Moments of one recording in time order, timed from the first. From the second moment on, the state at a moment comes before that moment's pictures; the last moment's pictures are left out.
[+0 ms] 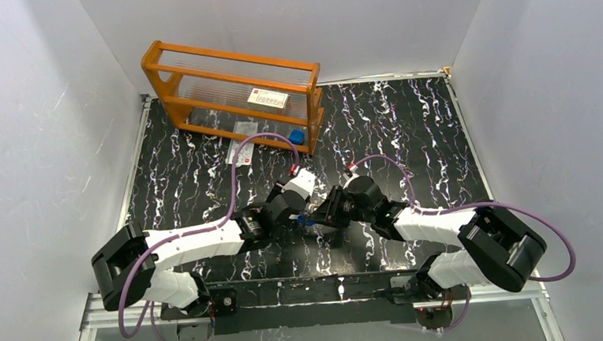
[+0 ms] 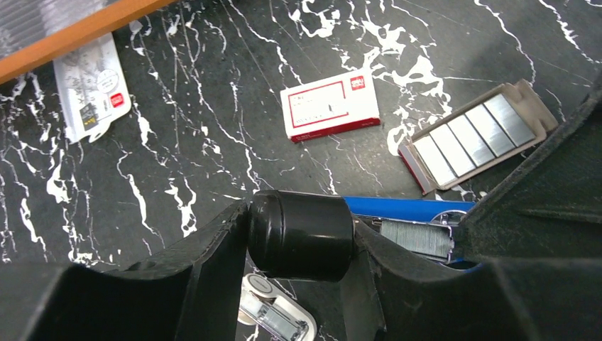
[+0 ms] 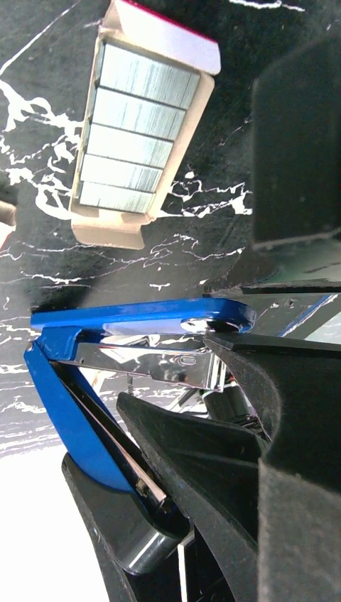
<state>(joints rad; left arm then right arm) -1.10 1.35 0.73 -0.09 -0.64 -0.10 0.81 1.31 0.43 0.33 -0.24 1.15</state>
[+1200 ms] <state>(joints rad) -1.10 1.35 0.80 -0.24 -0.44 -0.34 0.80 1.33 0.41 0.28 -0.28 1.12</state>
